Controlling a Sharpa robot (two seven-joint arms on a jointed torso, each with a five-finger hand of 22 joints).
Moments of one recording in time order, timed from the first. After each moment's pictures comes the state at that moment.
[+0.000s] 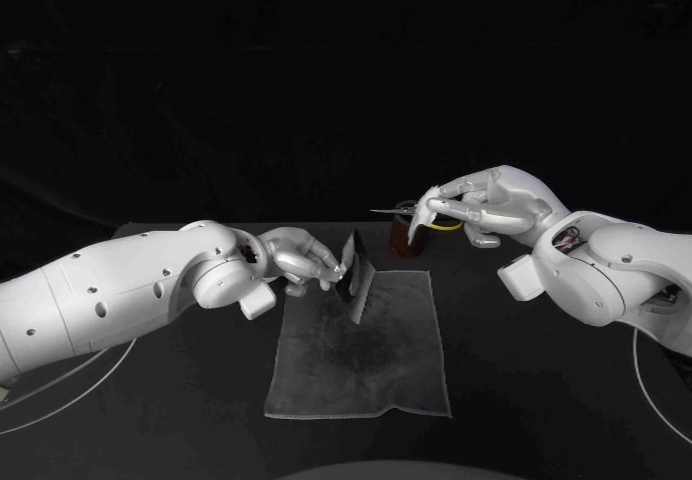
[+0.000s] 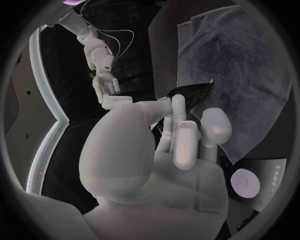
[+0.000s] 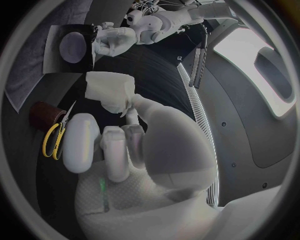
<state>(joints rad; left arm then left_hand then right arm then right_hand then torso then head) 1.24 -0.77 -0.06 1.47 -0.52 0.03 -0.22 1.34 -0.18 0.86 0.07 0.05 0.88 0.11 0.68 0.20 1.07 0.04 0.84 0.35 1.45 -0.03 1.48 1.23 0.12 1.27 0.08 1.28 1.12 1.32 -1.08 -0.10 1.81 -0.45 -0.42 0.19 1.33 -0.08 0.47 0.08 0.05 1.14 0.06 0.21 0.45 1.47 -0.02 1.47 1.31 1.46 -0.07 1.57 1.31 0.07 1.44 0.03 1.27 1.31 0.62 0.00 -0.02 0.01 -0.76</state>
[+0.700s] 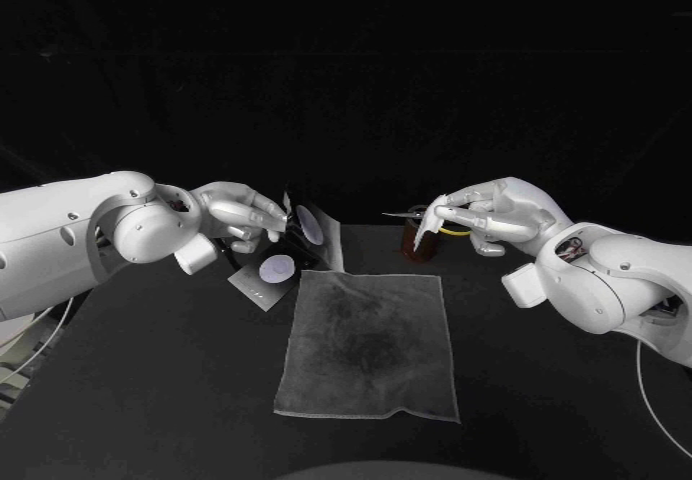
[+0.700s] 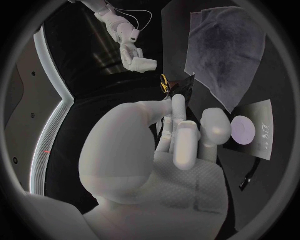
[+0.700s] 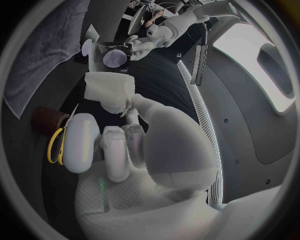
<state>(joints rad) 1.37 -0.98 -0.05 1.45 -0.34 0.13 -0.23 1.34 -0.18 0.86 0.07 0.05 0.88 0.11 0.68 0.20 1.07 0.04 0.84 0.35 1.45 -0.03 1.48 1.24 0.12 1.27 0.08 1.29 1.13 1.30 -1.02 -0.11 1.75 -0.40 -0.41 0.21 1.32 -0.08 0.48 0.06 0.04 1.14 0.06 0.22 0.45 1.47 -0.01 1.47 1.31 1.46 -0.07 1.56 1.31 0.07 1.44 0.03 1.27 1.31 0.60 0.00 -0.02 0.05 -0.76</state>
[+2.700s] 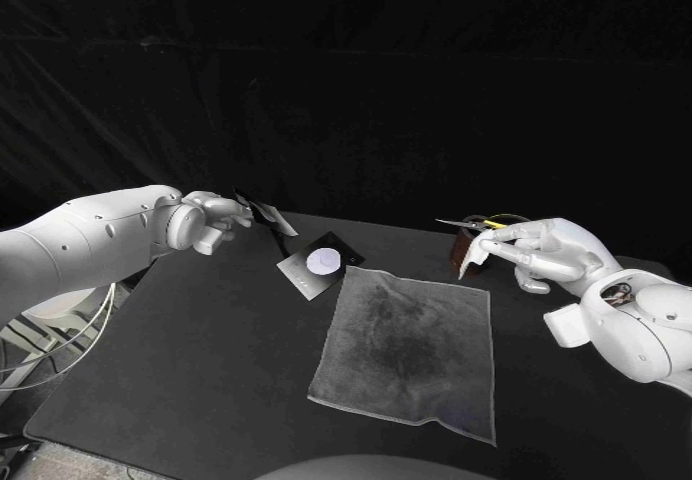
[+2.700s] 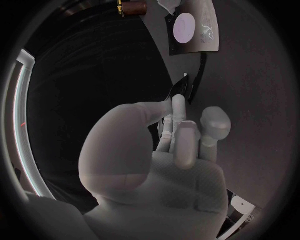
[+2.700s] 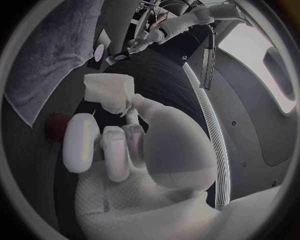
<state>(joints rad) 1.21 -0.90 -0.06 0.91 -0.20 -0.12 -0.22 1.29 -0.18 0.88 0.09 0.05 0.85 0.13 0.67 0.27 1.05 0.05 0.82 0.35 1.45 -0.02 1.48 1.22 0.12 1.24 0.08 1.26 1.08 1.24 -0.94 -0.13 1.64 -0.43 -0.39 0.20 1.31 -0.08 0.48 0.06 0.04 1.13 0.06 0.22 0.45 1.46 -0.01 1.47 1.31 1.46 -0.07 1.57 1.31 0.07 1.44 0.03 1.27 1.31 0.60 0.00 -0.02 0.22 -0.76</state>
